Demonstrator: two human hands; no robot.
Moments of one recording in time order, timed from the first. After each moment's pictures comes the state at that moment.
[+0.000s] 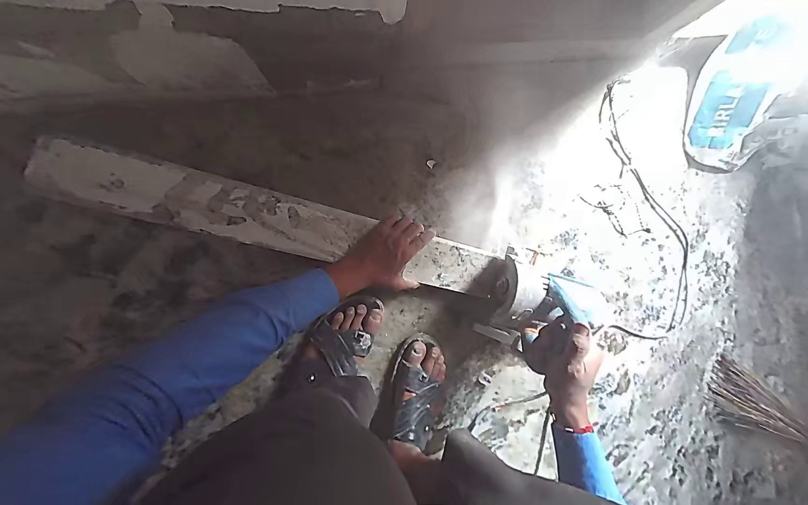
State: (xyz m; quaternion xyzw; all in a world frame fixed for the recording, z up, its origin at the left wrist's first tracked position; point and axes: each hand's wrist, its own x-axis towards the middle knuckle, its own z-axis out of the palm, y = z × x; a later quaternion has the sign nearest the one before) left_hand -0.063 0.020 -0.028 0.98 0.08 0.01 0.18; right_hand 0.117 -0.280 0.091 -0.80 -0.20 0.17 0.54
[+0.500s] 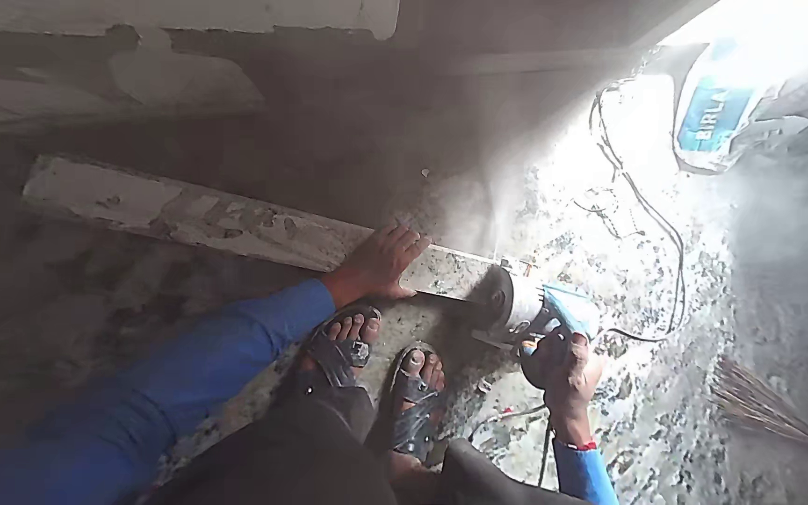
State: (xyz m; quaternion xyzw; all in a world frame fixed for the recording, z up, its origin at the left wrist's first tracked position) left_hand -0.062 0.021 -0.029 0.98 0.08 -0.01 0.18; right_hand 0.114 -0.290 0.091 -0.81 -0.16 0.18 0.54
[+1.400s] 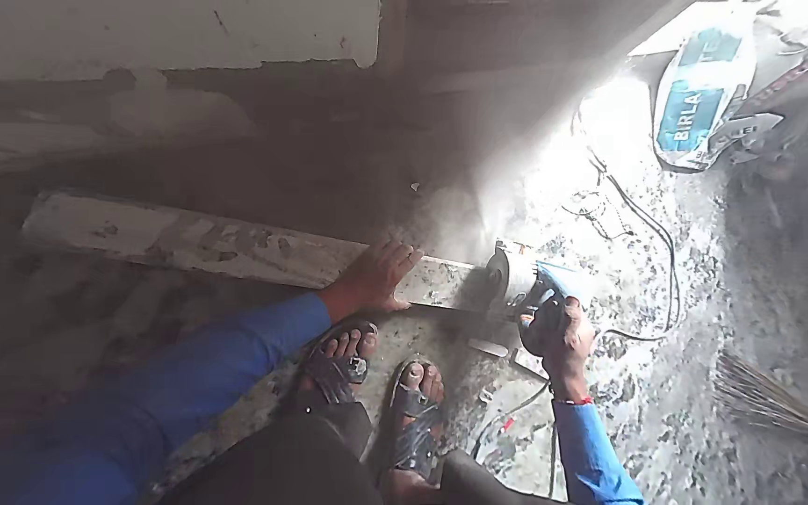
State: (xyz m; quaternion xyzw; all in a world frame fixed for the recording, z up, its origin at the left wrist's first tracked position) left_hand -0.063 0.022 -0.028 0.98 0.07 0.02 0.20; right_hand 0.153 -0.246 0.086 -0.83 -0.19 0.13 0.51
